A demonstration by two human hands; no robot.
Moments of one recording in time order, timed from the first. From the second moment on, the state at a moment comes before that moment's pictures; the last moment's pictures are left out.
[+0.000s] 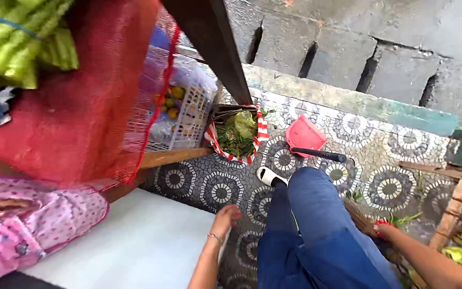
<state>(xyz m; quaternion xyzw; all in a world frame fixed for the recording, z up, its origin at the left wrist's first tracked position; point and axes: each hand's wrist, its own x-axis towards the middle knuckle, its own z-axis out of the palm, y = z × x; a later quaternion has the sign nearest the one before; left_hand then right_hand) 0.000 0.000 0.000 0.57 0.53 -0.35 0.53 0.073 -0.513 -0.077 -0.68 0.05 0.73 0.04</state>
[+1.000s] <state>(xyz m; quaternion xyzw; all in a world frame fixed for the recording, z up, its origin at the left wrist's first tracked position) 0.014 -0.378 -0.081 -0.21 0.62 0.18 0.74 0.460 -0.467 -0.128 -0.89 -0.15 0.42 0.11</state>
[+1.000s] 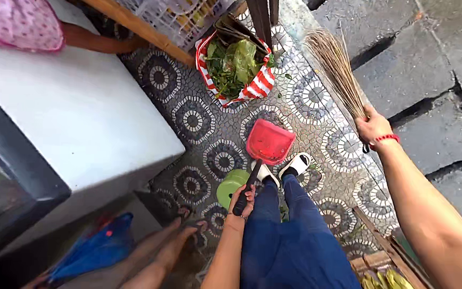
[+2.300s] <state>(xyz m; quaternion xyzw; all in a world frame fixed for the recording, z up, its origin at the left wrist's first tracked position) -0.058 -0.444 -0.106 -0.24 0.67 0.26 0.65 0.216 -0.553 -0.134 -0.75 -0.15 0.63 -0.13</state>
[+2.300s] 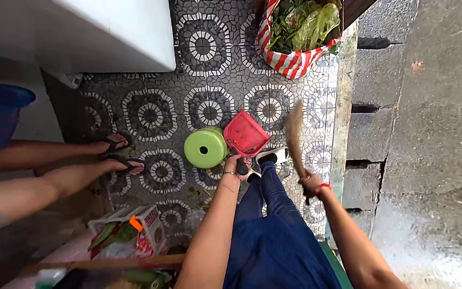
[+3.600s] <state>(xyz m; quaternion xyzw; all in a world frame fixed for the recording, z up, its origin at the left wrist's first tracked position) -0.012 -0.556 -0.107 -0.55 0.44 0.52 0.49 0.237 -0.358 -0.058 -0.49 -0.54 0.47 -0.50</state>
